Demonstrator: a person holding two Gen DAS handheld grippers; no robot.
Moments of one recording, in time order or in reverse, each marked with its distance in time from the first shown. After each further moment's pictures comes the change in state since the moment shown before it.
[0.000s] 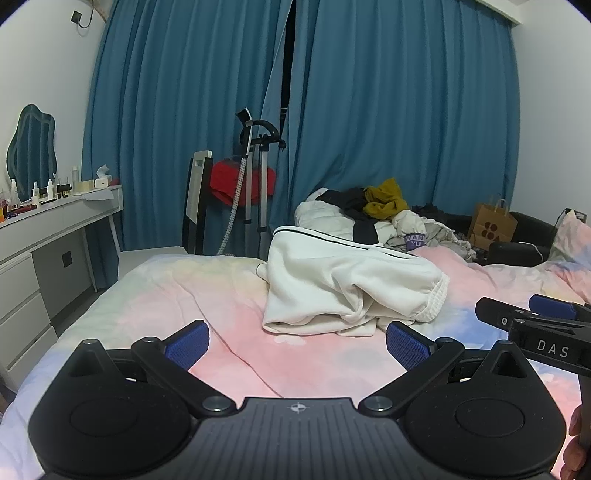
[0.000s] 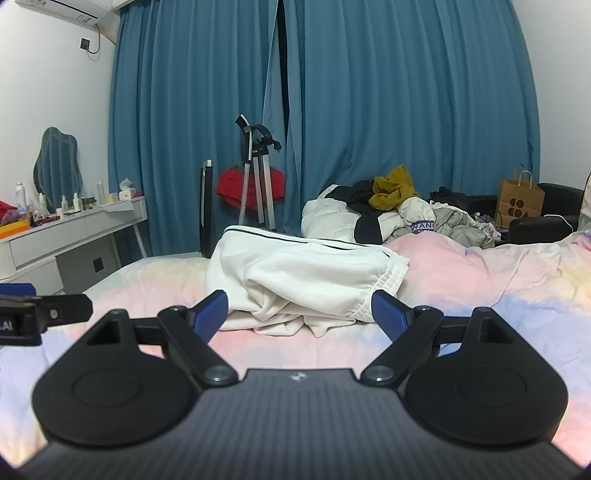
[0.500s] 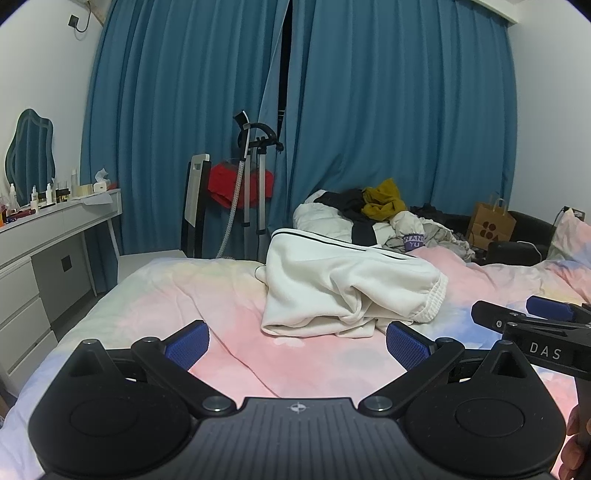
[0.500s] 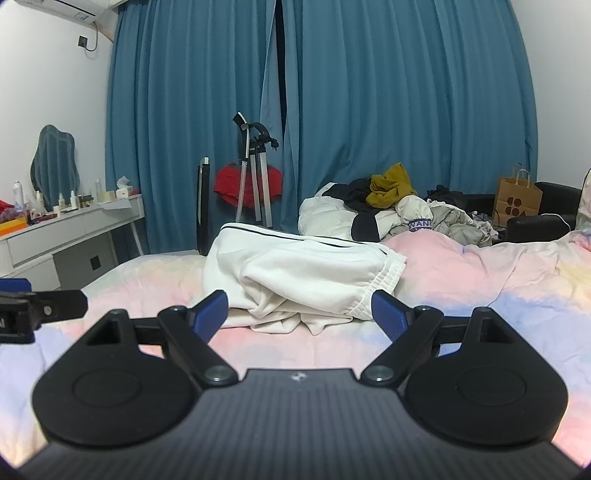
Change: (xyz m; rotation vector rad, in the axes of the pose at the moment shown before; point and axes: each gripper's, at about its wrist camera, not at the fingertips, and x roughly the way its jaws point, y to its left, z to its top) left arm -0.004 -0.003 -0.001 0.013 -0.008 0.004; right arm 0.000 0.001 -0.002 0.004 0.008 -0.007
